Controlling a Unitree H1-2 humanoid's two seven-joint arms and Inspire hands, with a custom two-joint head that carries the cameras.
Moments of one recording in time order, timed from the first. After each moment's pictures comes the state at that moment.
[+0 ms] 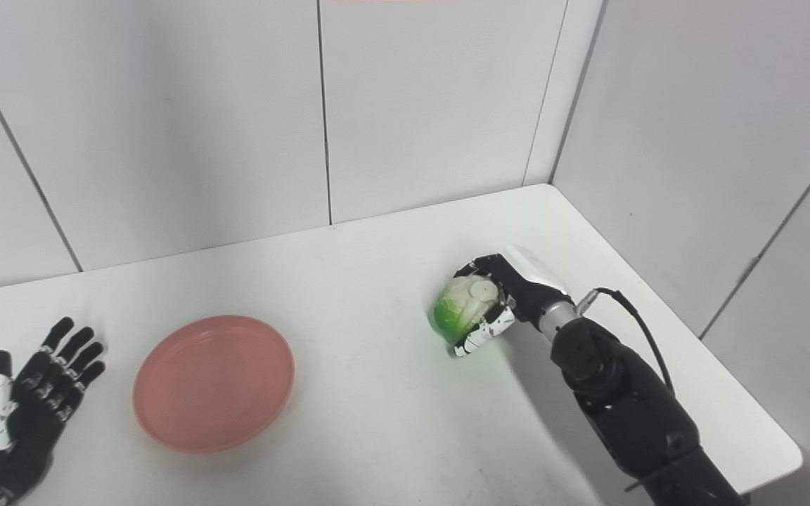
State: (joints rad) left arm -0.36 0.18 0.01 0.40 -0.33 0.03 -0.39; right arm -0.24 -0.65 0.00 -0.01 -0.37 0.24 0.22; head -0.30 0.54
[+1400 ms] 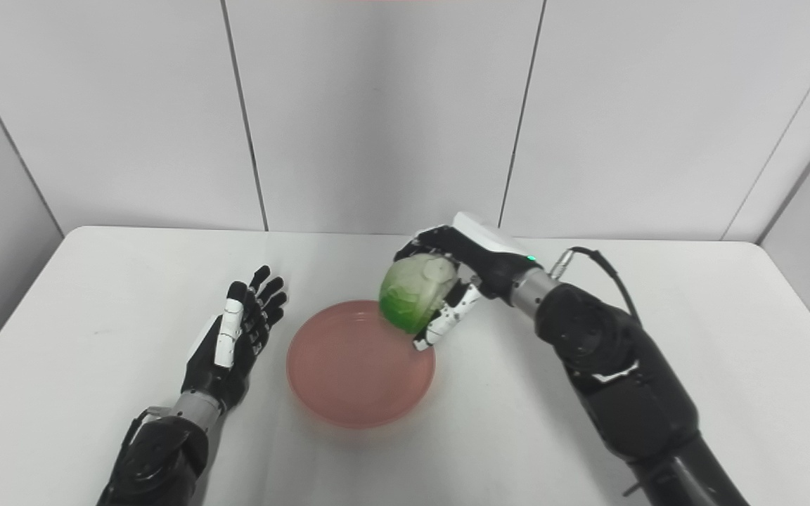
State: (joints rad) left arm -0.36 0.03 -0.08 0.35 -0.17 0.04 -0.13; right arm -0.65 -0.41 0.28 0.04 -0.36 0.17 0.46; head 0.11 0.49
